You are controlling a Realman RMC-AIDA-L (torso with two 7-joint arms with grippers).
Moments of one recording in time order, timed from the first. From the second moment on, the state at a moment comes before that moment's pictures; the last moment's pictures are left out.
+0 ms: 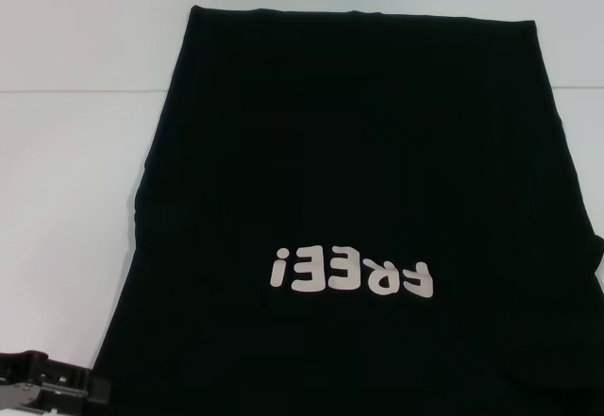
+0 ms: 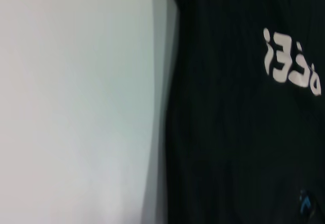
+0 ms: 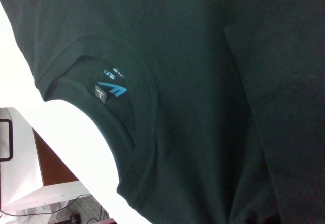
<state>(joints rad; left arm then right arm) -0.51 -1.91 0.48 0.66 2.62 1.80 -2.37 0.63 1.96 -0.70 -0.82 -2.77 -1.93 2.16</state>
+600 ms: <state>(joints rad) -0.50 -1.91 0.49 0.65 2.62 1.76 -2.40 0.62 1.96 -0.70 -0.82 -2.77 -1.93 2.16</state>
